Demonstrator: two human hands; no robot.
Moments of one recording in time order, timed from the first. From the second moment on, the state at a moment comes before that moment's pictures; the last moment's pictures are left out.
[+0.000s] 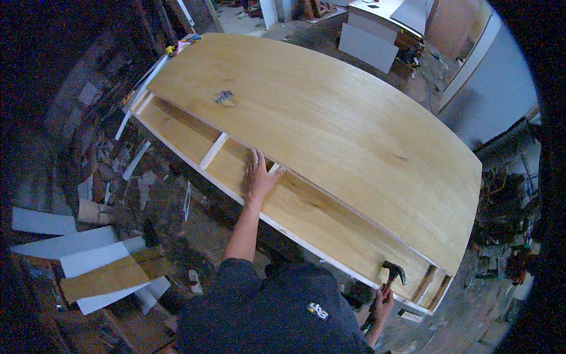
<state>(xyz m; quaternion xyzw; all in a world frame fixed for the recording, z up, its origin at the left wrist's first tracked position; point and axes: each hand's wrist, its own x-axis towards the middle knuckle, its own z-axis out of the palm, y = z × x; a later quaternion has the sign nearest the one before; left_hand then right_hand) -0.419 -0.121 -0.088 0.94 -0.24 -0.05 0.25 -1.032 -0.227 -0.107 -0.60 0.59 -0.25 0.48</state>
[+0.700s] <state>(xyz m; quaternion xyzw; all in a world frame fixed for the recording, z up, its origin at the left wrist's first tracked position) -0.427 -0.117 -0.079 0.92 -0.24 -0.02 0.30 -1.031 -0.230 -0.090 -0.62 0.60 -0.19 0.48</state>
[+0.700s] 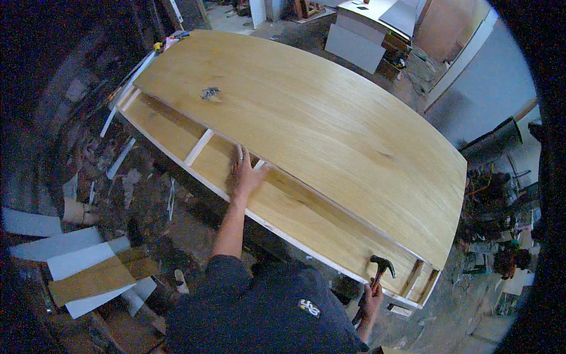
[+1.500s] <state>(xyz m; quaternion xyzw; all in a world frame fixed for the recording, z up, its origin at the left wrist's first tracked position) -0.428 -0.121 -0.093 0.91 -0.33 0.05 0.25 -1.041 -0.229 -0.111 -0.58 0.58 -0.23 0.52</state>
